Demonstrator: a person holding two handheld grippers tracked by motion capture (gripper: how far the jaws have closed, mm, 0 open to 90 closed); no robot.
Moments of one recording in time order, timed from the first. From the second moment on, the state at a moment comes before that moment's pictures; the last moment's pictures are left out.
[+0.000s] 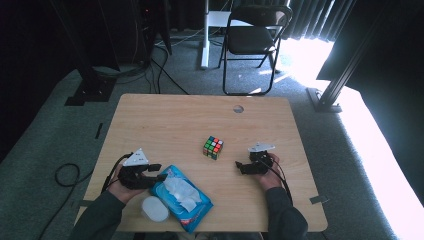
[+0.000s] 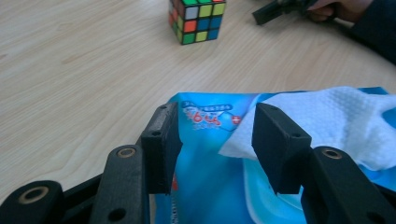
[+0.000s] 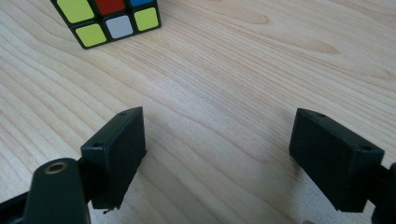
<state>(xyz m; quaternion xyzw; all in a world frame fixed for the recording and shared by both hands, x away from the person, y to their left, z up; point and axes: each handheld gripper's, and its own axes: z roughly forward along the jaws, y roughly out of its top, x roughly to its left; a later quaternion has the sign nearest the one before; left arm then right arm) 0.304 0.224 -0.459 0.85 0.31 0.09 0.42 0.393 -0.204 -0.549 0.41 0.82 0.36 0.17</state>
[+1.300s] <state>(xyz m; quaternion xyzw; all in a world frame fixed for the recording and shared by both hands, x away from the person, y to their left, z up) 0.302 0.216 -0.461 0.86 0.28 0.10 0.42 0.393 -0.204 -0.549 0.41 0.82 0.36 0.17</state>
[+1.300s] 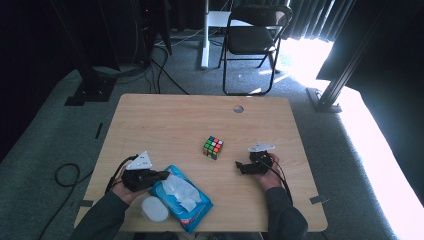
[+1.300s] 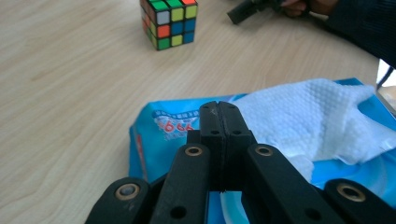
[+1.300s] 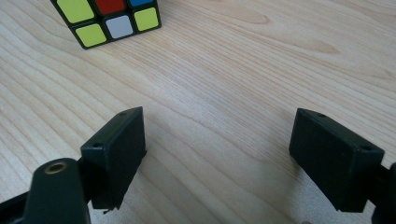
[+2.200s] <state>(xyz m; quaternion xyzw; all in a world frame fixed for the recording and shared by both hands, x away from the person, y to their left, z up) 0.335 0.246 -0.443 0.80 0.36 0.16 0.45 0.393 -0.204 -0.549 0.41 0.82 0.36 0.17</state>
